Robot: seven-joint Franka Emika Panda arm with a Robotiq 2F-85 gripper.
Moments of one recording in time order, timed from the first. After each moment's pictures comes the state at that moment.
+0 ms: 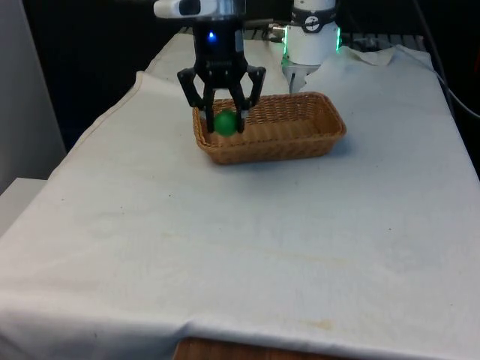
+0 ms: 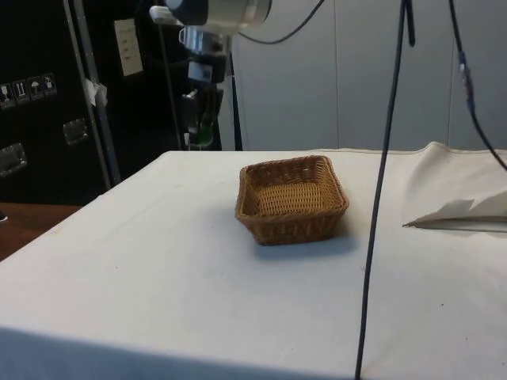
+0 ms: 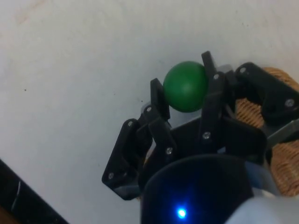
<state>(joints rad) 0.44 0.49 -0.69 -1.94 0.66 2.45 -0.62</state>
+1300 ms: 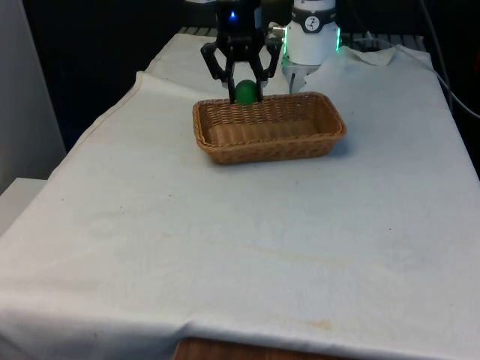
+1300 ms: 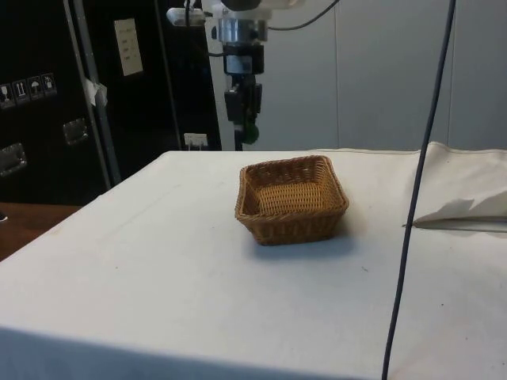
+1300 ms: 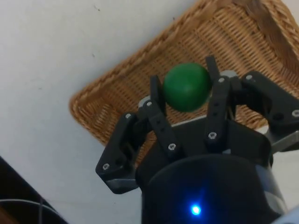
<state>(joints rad) 0.47 0.23 -0.69 -2.21 0.34 2.41 -0.45</state>
